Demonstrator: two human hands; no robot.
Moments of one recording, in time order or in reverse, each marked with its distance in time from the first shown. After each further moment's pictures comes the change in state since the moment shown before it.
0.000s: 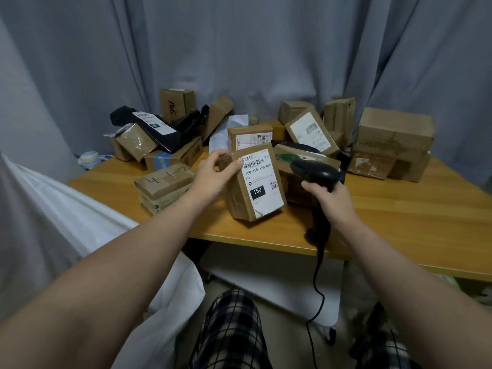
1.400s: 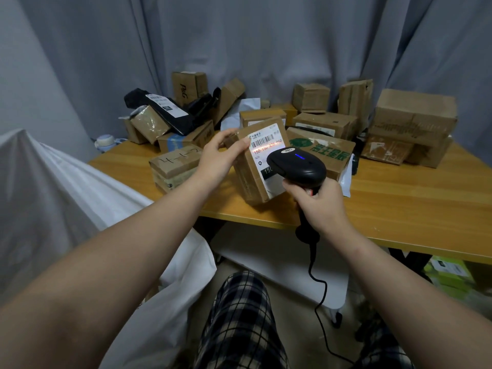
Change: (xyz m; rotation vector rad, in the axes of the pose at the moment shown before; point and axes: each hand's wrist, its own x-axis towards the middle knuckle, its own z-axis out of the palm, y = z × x) left_hand -0.021 0.005 -0.011 -0.134 0.061 -0.016; right_hand -0.057 -0.010 0.038 -0.172 -0.074 -0.300
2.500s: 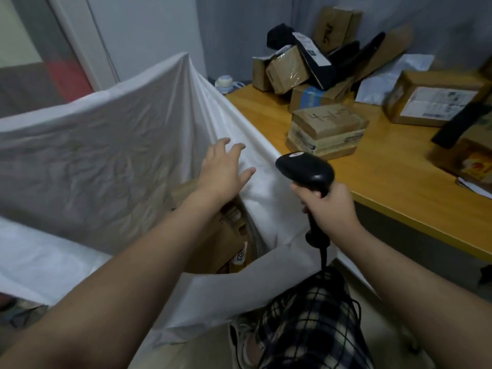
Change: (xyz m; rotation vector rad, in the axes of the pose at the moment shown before) left_hand -0.088 -0.114 -0.220 1.077 0.236 -0.133; right_hand -0.036 -0.025 0.223 0.104 -0.425 0.218
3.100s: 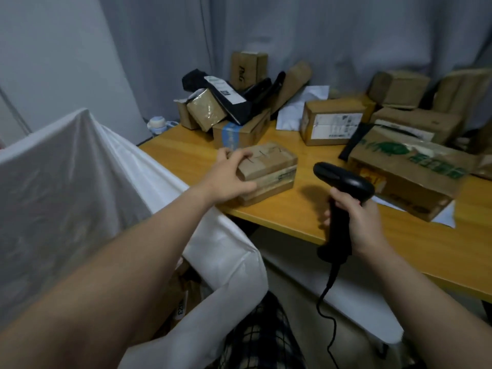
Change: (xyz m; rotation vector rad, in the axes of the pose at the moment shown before) left_hand 0.085 0.142 0.028 -0.356 -0.350 0.237; right_hand 0.014 0.026 -0.161 0.465 0.339 0.153
